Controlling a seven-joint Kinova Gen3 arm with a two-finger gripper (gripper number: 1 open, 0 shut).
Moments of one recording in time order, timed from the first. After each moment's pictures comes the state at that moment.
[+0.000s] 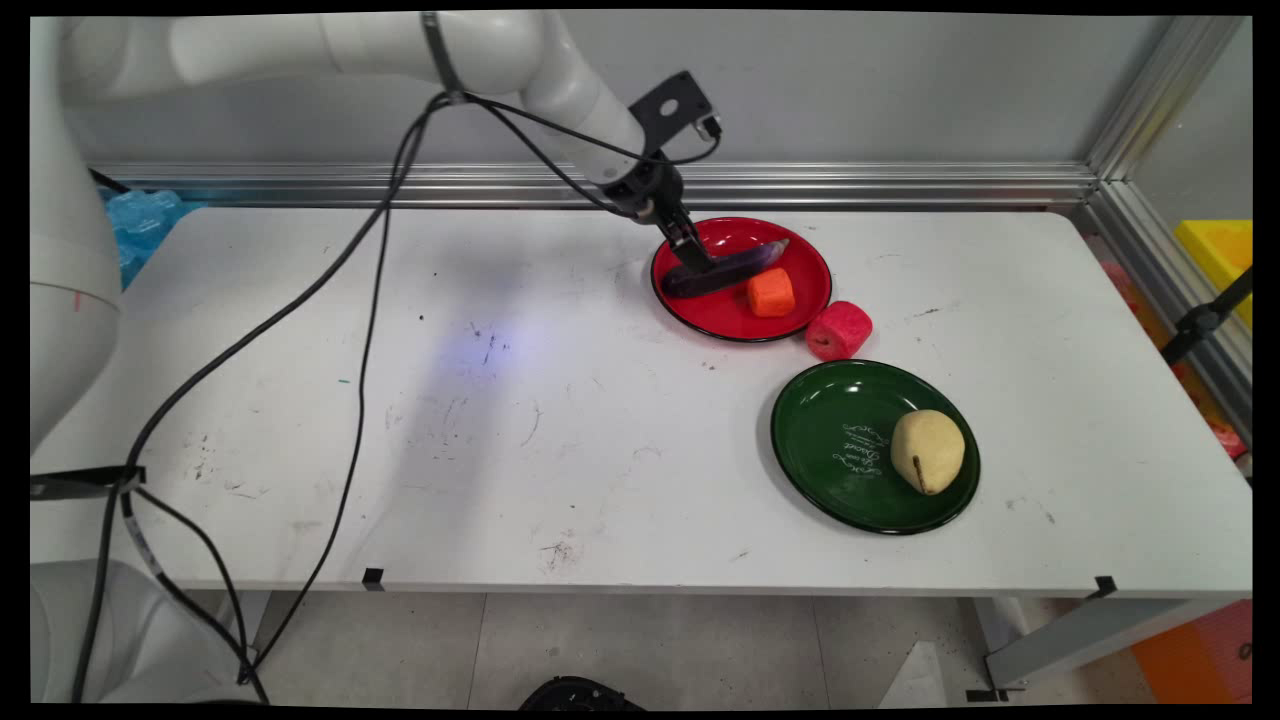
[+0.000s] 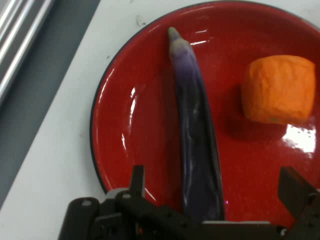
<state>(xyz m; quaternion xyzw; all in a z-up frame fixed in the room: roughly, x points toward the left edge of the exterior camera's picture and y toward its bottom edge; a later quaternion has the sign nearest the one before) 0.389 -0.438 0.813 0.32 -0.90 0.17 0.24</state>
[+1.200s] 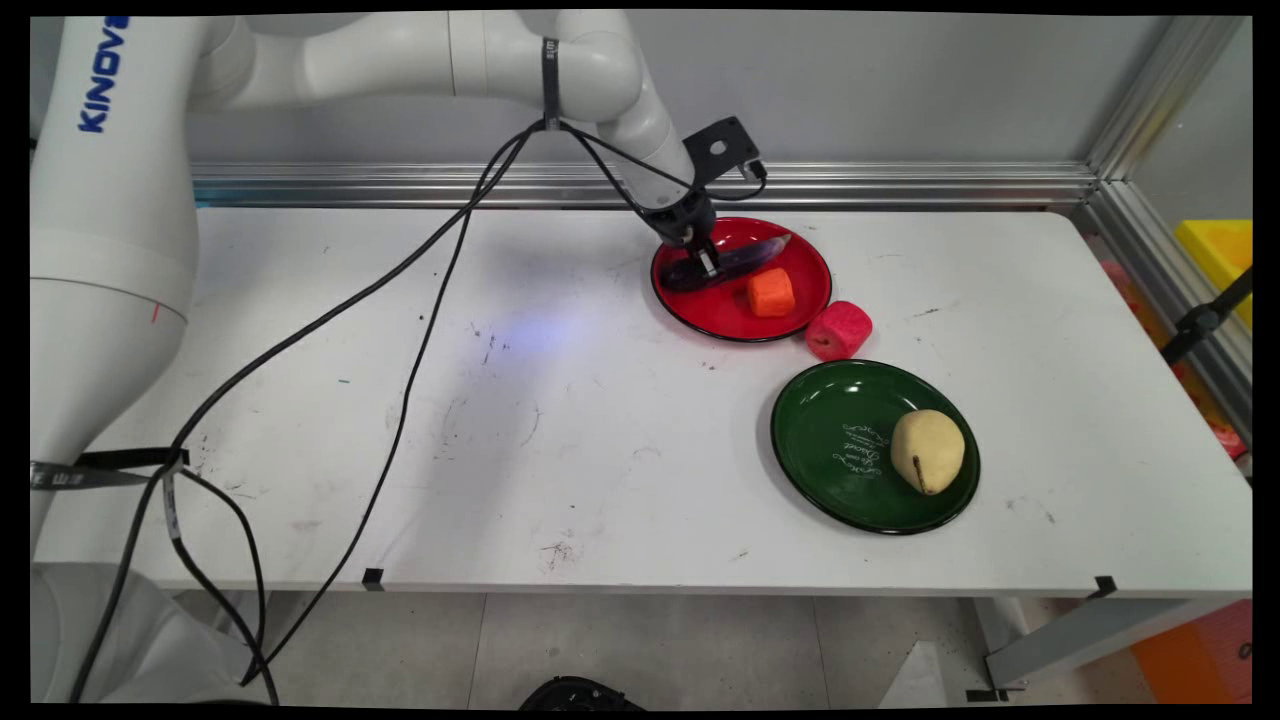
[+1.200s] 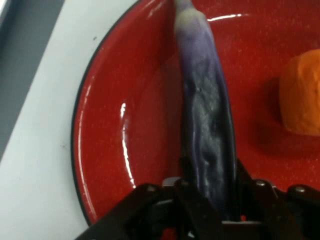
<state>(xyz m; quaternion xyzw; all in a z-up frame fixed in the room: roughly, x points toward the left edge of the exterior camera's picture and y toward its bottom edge) 0.348 -0.488 0.768 0.33 -0.92 0.15 0.18</state>
